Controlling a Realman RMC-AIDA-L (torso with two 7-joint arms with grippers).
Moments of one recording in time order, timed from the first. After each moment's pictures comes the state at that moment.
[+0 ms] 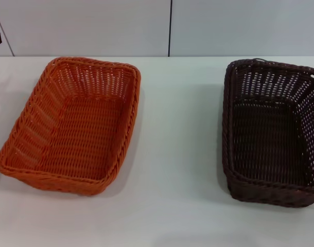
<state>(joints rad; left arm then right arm) -0.23 -2.02 1.43 0.95 0.18 0.41 -0.27 0.20 2.09 2.36 -0.23 2.75 -2.10 0.29</state>
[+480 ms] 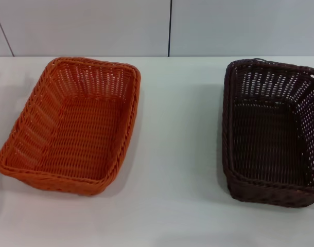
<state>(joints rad) -0.25 -2.05 1.36 1.10 0.20 0.13 -0.30 0.20 2.09 2.36 -0.23 2.75 -2.09 0.29</state>
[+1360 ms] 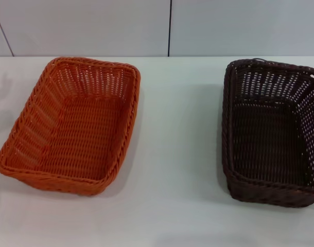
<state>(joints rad) -0.22 -2.05 1.32 1.28 0.20 -0.13 -0.28 0.22 2.09 2.36 -0.23 2.74 -2.09 0.29</state>
